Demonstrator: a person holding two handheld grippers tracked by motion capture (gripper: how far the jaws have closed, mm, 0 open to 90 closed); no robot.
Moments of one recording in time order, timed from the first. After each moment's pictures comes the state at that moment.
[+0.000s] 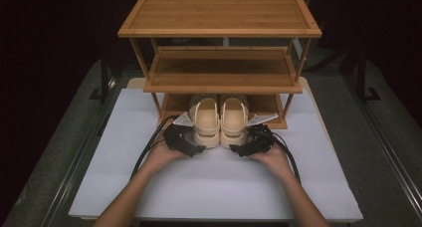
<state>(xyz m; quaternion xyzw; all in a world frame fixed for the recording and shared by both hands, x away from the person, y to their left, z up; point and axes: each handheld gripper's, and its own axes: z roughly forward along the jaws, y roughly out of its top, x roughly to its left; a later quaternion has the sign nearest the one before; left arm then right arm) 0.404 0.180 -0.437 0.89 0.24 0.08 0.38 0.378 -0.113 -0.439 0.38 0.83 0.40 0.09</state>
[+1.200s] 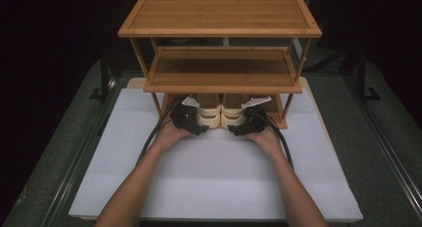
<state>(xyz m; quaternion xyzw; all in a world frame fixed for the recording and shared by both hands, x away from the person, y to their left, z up) 0.473 0.165 -0.437 0.89 0.26 0.11 0.36 0.444 -0.106 -0.442 0.40 0.82 0.39 0.14</state>
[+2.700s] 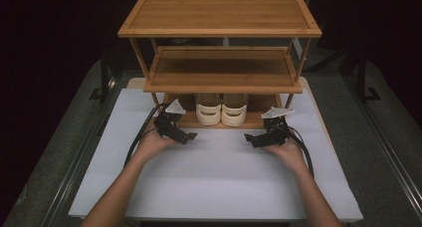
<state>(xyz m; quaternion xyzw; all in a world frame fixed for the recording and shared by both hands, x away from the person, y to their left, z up) 0.413 0.205 -0.401 0.89 0.26 0.13 0.36 0.385 -0.155 -0.424 0.40 0.81 0.40 0.16</state>
